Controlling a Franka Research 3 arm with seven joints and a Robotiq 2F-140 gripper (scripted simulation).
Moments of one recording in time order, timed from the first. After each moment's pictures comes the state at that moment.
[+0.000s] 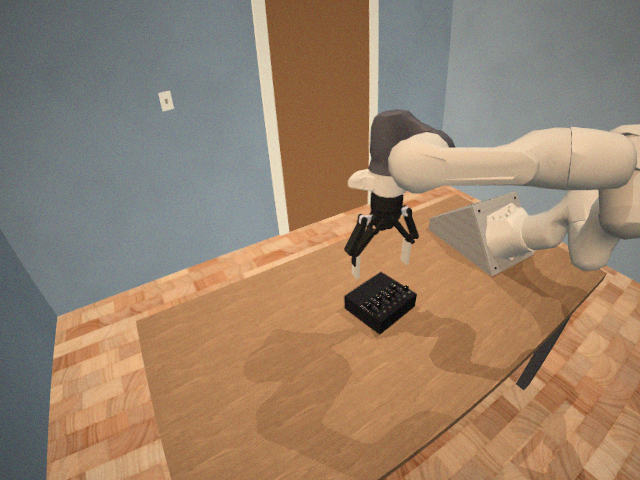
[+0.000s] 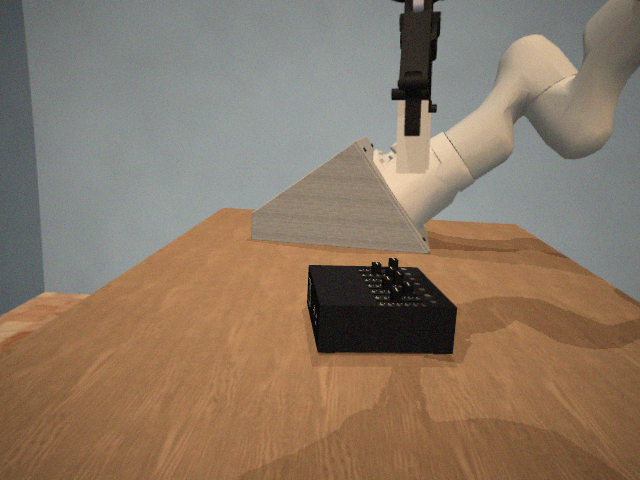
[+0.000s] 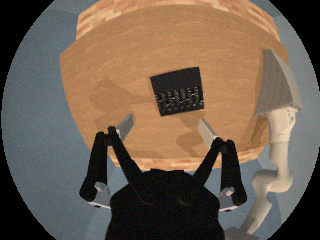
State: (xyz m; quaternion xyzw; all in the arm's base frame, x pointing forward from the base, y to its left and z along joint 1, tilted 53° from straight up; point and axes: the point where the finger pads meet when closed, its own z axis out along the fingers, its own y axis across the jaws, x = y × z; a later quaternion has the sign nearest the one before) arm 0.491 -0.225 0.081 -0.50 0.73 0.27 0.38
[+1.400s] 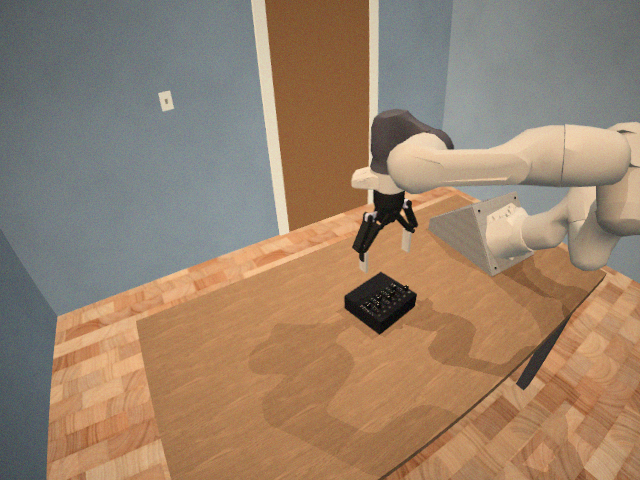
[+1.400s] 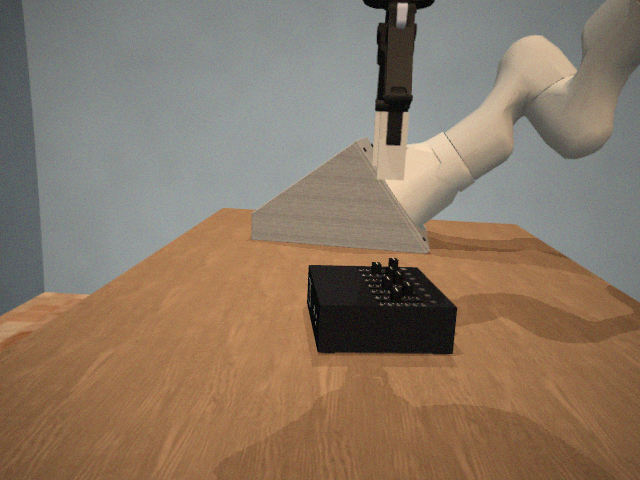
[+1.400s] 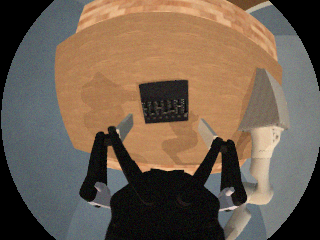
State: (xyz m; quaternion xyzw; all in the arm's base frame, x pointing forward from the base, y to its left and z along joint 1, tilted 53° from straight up) arm 0.453 -0.229 0.053 -0.57 0.69 0.25 0.37
